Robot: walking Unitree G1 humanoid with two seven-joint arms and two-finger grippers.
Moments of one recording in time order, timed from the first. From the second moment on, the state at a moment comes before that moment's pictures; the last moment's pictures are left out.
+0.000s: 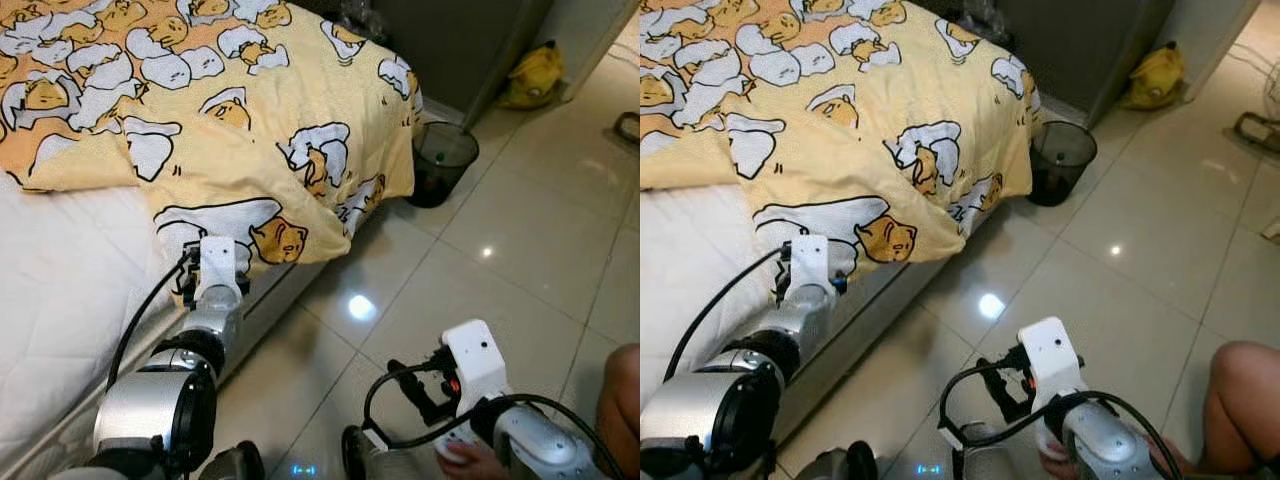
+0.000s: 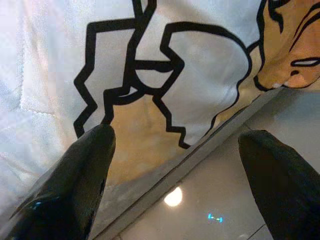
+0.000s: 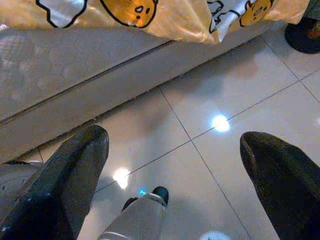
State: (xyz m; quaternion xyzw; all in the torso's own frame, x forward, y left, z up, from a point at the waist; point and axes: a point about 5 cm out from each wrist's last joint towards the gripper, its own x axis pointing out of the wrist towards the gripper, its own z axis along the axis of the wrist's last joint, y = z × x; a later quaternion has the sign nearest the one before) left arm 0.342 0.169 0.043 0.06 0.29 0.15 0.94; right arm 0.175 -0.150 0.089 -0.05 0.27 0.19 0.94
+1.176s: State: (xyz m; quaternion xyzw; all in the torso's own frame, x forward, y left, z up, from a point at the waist) left arm 0.346 0.186 0.114 0.10 0.01 0.07 0.99; right arm 0.290 -0.116 0.094 0.00 0.14 0.13 0.98
